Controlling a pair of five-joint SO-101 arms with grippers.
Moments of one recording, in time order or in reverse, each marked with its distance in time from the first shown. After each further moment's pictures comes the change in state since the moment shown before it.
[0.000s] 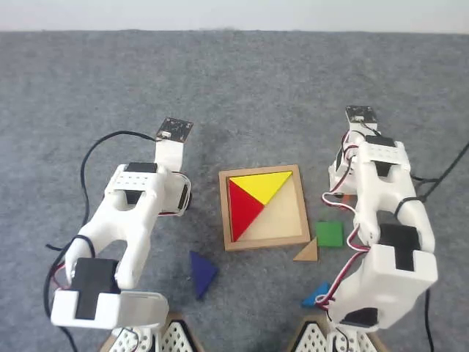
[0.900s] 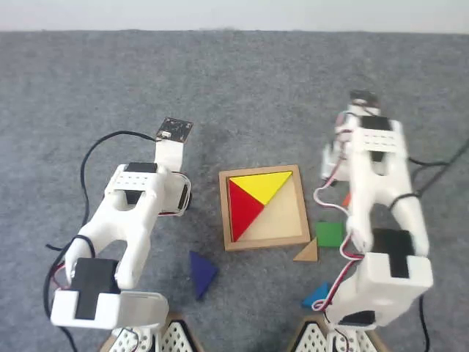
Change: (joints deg) left arm 0.0 0.0 0.0 0.0 0.0; right arm -5.4 -3.3 -10.3 13.3 -11.7
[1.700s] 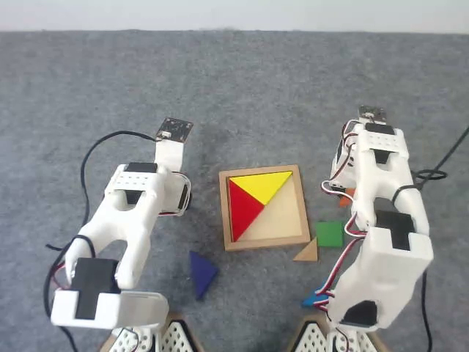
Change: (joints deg) left arm 0.0 0.0 0.0 0.0 0.0; right arm 4.3 11.2 -0.8 -4.0 -1.2
